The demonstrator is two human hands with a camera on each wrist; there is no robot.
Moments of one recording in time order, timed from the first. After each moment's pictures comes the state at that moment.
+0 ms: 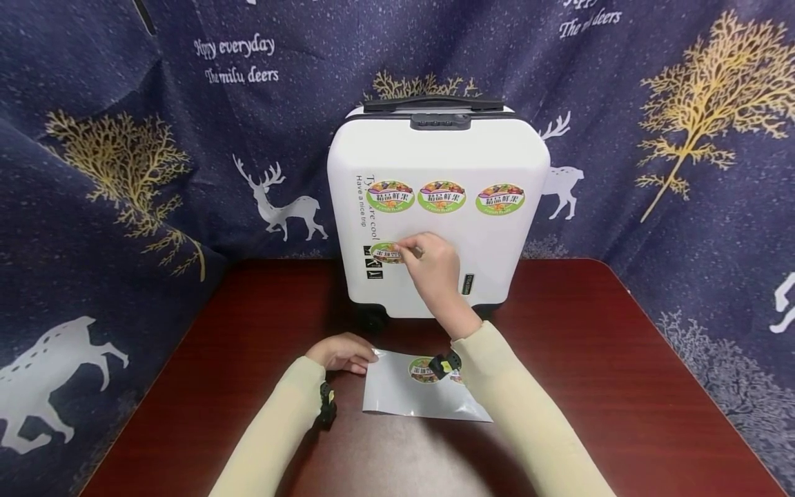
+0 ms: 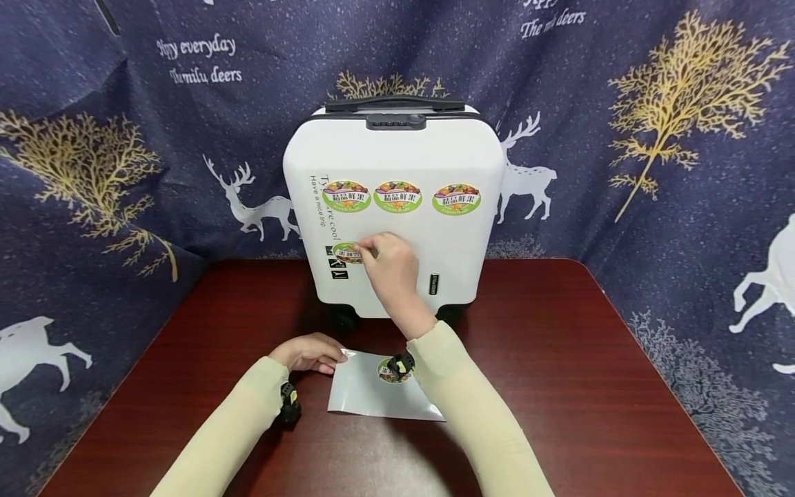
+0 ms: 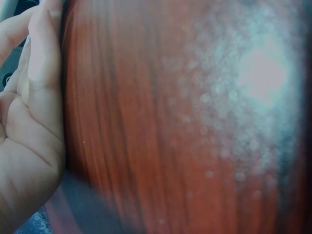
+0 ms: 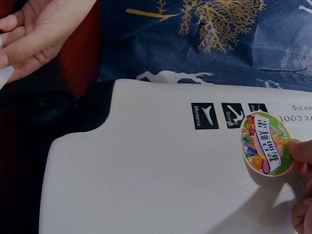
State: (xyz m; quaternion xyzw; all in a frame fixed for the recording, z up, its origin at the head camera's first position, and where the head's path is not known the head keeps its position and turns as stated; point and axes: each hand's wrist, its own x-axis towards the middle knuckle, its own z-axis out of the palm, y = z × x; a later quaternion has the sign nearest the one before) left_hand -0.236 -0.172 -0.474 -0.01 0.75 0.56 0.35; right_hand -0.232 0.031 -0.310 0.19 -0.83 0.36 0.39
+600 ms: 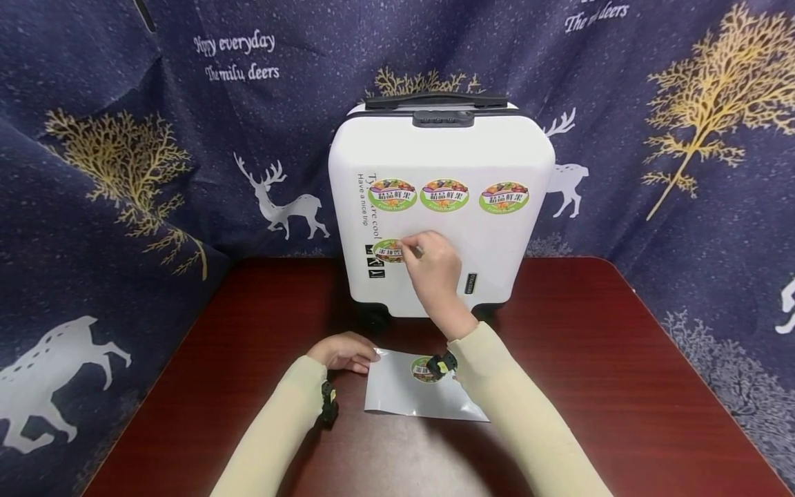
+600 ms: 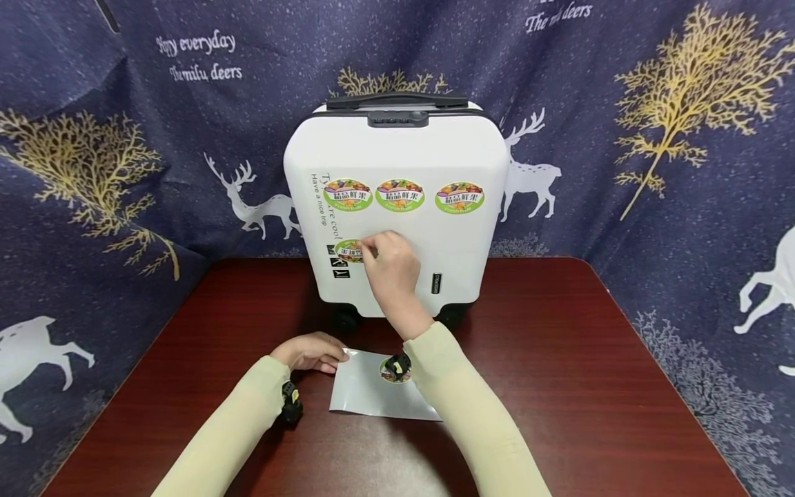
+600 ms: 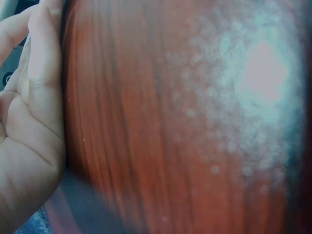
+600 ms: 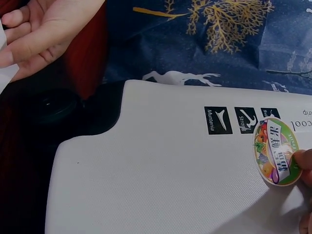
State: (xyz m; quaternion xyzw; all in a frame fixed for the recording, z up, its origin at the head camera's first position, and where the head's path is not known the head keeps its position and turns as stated) left_hand -0.236 -0.172 -0.471 0.00 0.75 0.56 0.36; right_hand -0.235 0.023 -0.317 0.15 -0.83 0.34 0.43
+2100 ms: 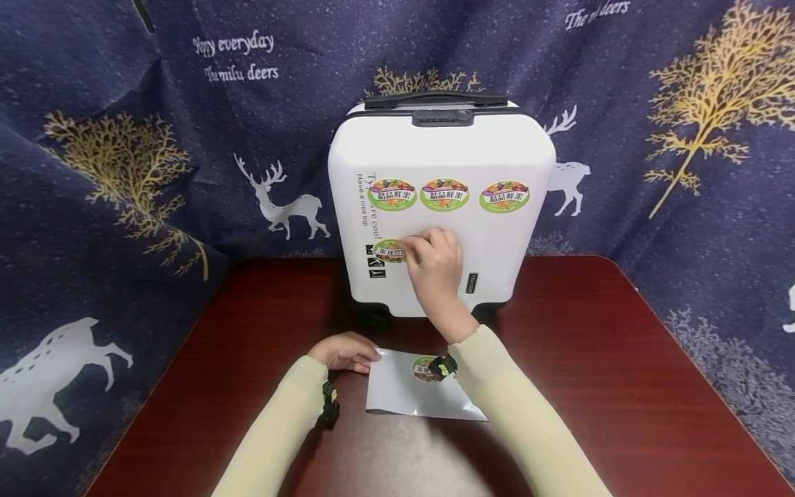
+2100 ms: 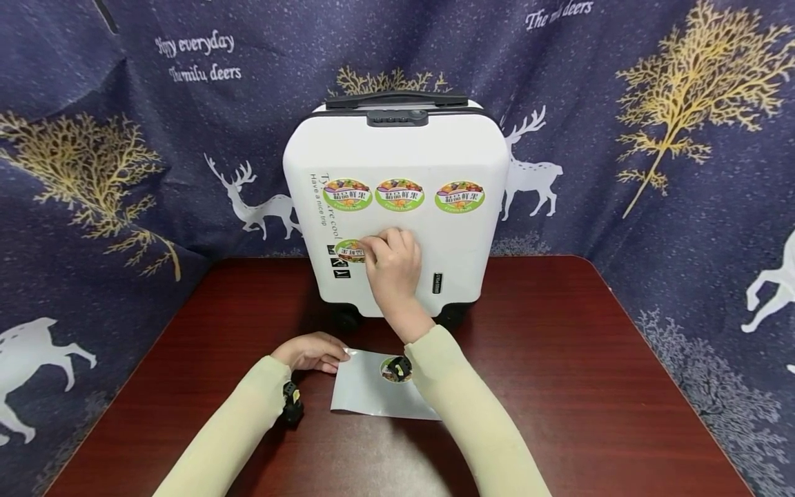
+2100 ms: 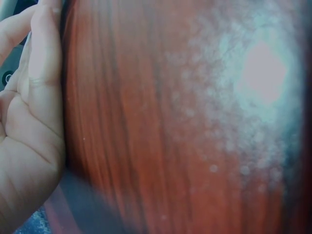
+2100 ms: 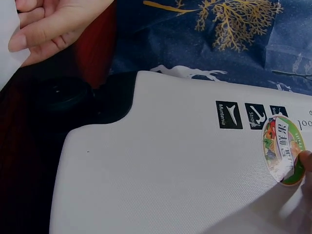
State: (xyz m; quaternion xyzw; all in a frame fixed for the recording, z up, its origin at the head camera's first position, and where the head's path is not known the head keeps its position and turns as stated) left_hand -0.239 -0.172 -0.475 -0.01 0.75 0.56 0.35; right_hand -0.240 0.023 -0.327 0.16 -0.79 0.29 0.51
